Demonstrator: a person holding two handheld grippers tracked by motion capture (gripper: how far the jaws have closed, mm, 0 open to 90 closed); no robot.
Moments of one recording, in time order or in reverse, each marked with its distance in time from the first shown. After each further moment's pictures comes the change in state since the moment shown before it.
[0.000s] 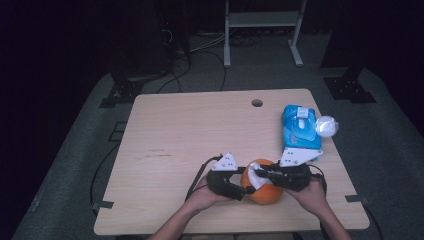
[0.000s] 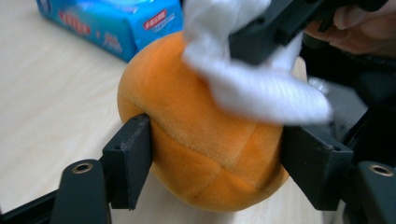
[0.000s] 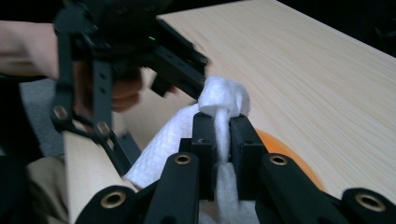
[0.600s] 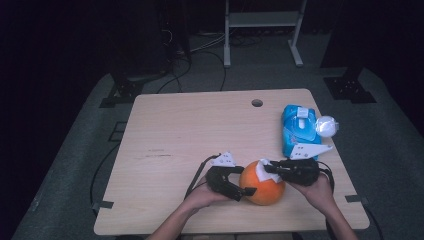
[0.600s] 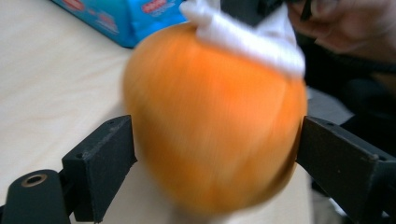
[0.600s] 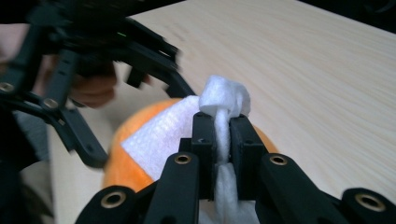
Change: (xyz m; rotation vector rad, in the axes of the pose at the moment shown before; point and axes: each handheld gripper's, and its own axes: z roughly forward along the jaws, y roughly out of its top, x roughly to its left) left arm 0.015 -0.009 0.008 0.016 -0.078 -0.195; right arm -0.026 -0.019 -0.009 0.009 -0.017 0.106
